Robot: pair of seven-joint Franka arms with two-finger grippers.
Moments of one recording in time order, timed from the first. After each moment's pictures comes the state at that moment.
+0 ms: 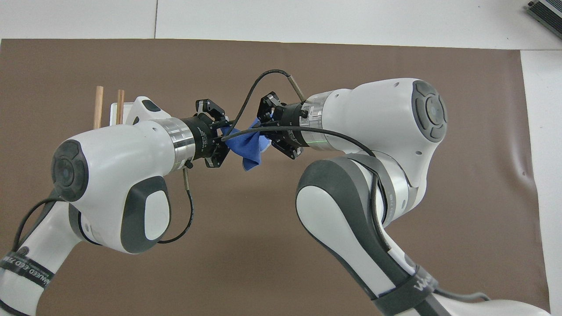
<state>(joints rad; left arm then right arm) -0.42 0.03 -0.08 -2.02 -0.43 2.57 -1.74 0.31 0.25 0.21 -1.64 0.54 2.28 1.17</state>
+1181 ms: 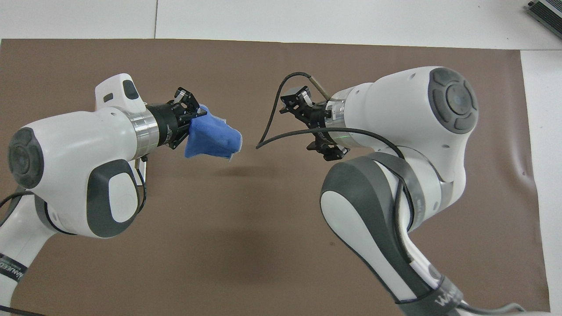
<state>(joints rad) -0.31 0.03 -0.06 -2.02 -0.43 2.59 -1.03 0.22 0.18 0.20 -1.64 0.27 2.09 1.15</state>
